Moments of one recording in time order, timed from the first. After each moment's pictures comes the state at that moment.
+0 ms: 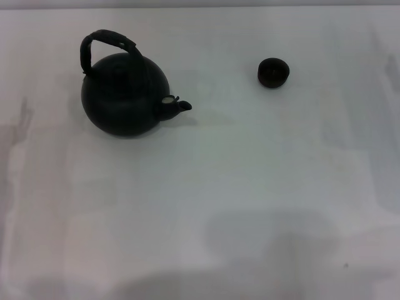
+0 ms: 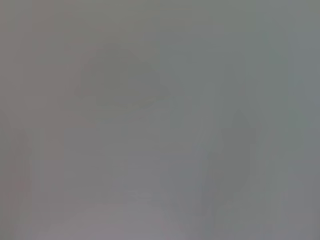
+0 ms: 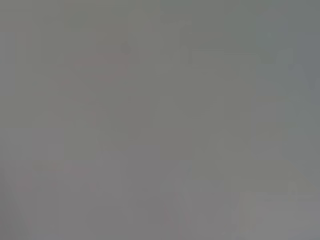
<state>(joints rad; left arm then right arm) -0.23 -2.08 2.47 0.22 -1.15 1.27 -0.09 0.51 2.03 -0.58 0.10 2.43 1.08 -2.77</state>
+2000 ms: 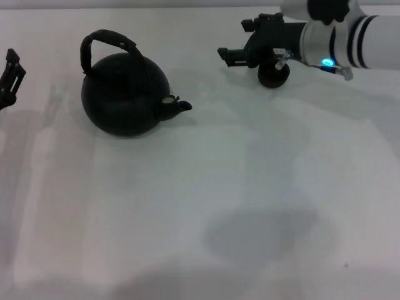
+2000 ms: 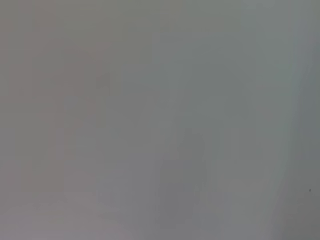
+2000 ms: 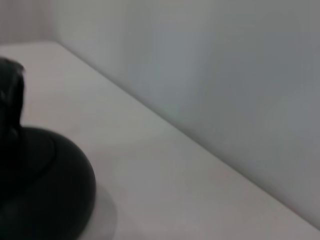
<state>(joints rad) -0.29 -2.08 2.50 0.24 -1.13 1.25 -0.16 0.77 2.02 -1.67 -0.49 1.76 0.56 -1.68</state>
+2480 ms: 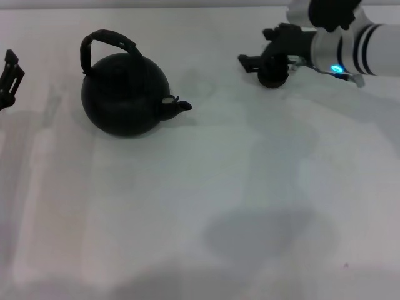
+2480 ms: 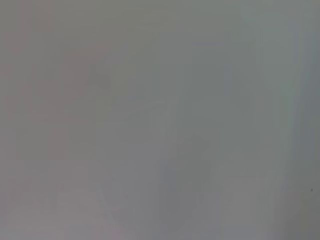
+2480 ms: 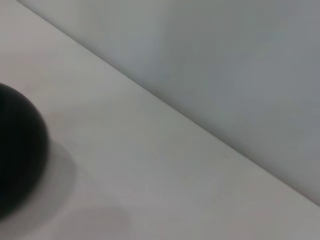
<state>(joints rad) -0.29 -2.08 2.50 0.24 -1.13 1.25 -0.16 0.79 2.01 -1.69 -0.40 1.75 0.47 -1.65</state>
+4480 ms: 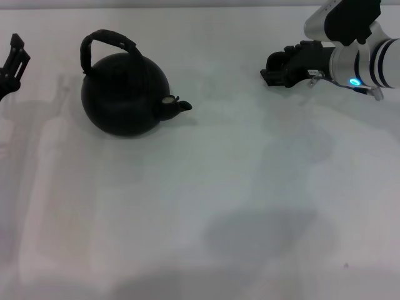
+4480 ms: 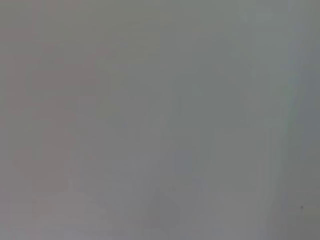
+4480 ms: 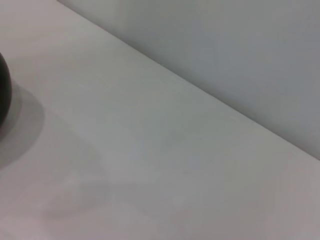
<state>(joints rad) -0.33 -2.08 2.50 0.24 -1.13 1.25 -0.17 0.78 2.00 -1.70 -0.33 1.74 0.46 -1.63</state>
